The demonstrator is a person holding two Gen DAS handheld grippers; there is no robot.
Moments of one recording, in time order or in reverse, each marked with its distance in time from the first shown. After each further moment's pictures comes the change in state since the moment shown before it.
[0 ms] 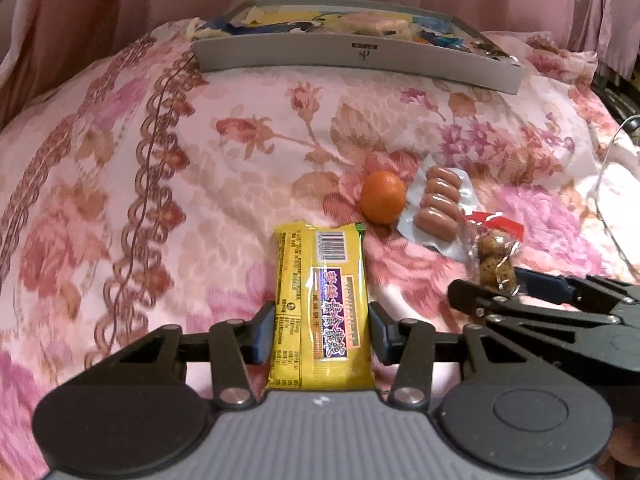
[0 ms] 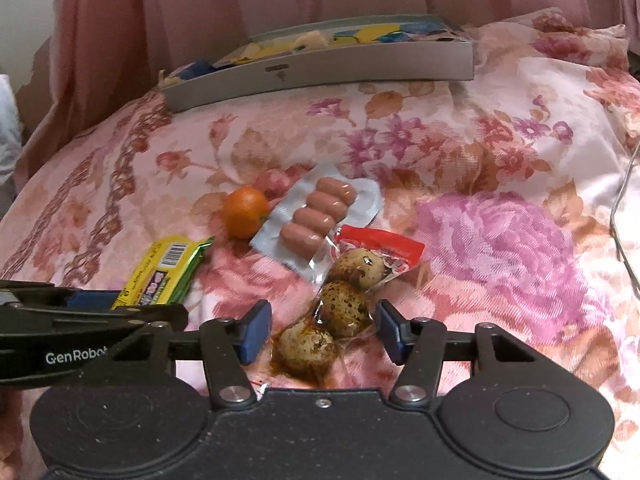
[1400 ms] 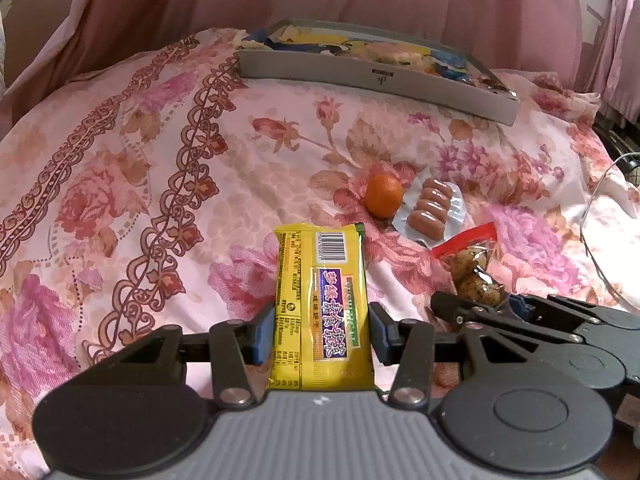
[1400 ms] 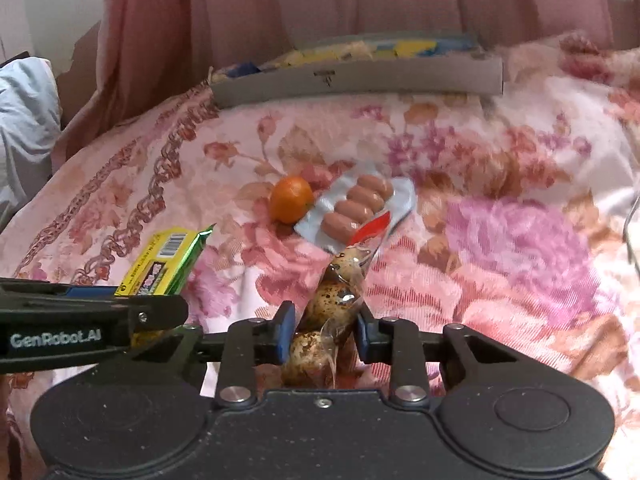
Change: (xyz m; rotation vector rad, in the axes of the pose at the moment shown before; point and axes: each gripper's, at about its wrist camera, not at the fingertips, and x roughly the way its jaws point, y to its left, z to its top) left arm -0.039 -0.002 -0.026 -0.107 -0.081 0.020; right arm -0.019 0.012 -0.019 -0.081 -0.063 0.070
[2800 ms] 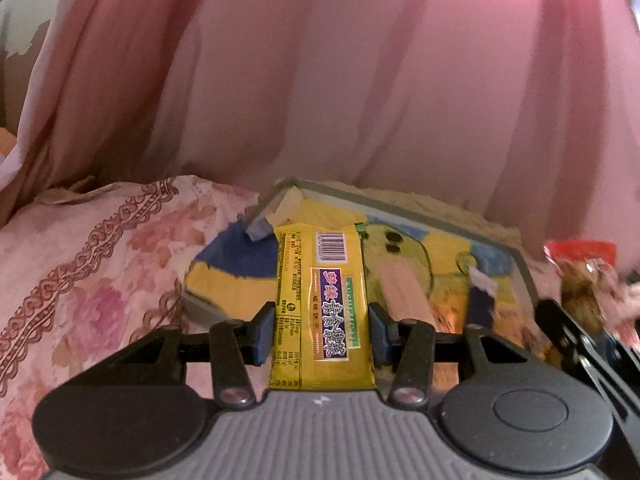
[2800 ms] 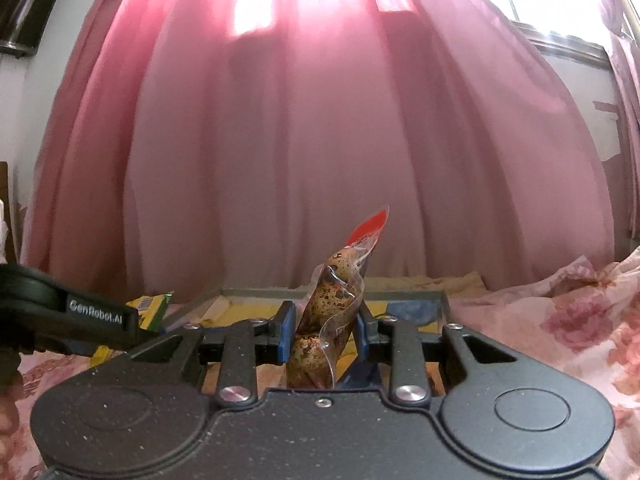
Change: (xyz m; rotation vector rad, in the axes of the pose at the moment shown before) left arm 0.076 -0.023 0.214 -0.180 -0.280 0.067; right arm 0.048 -0.085 0.190 -0.029 -0.570 -0.077
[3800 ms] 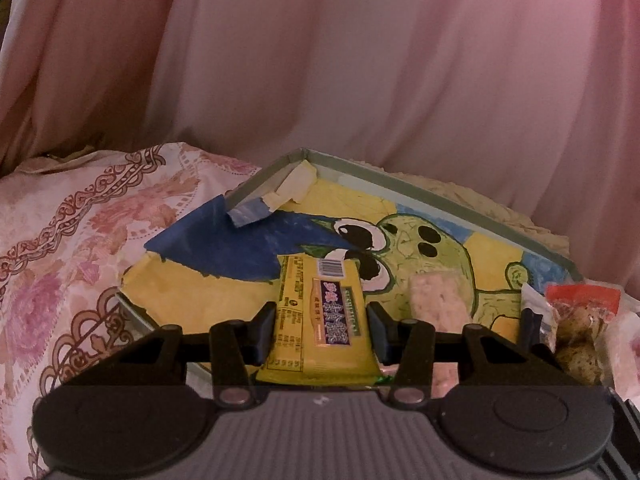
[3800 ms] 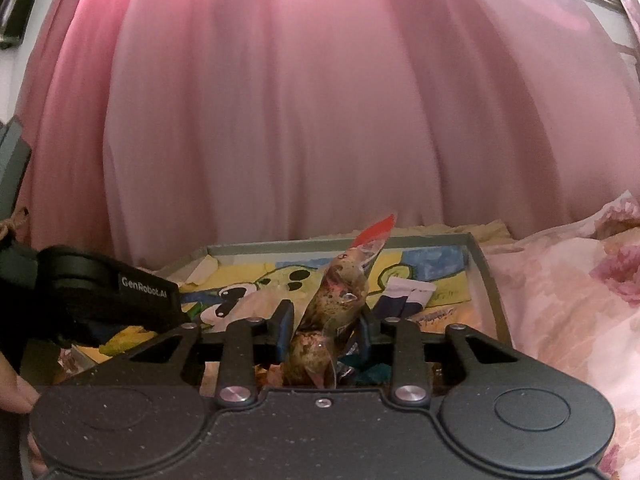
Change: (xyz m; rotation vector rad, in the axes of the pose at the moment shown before) left arm 0.081 -0.009 -0.001 -0.069 0.038 0.067; right arm 0.062 -0.007 -0.035 0.027 0.105 0.030
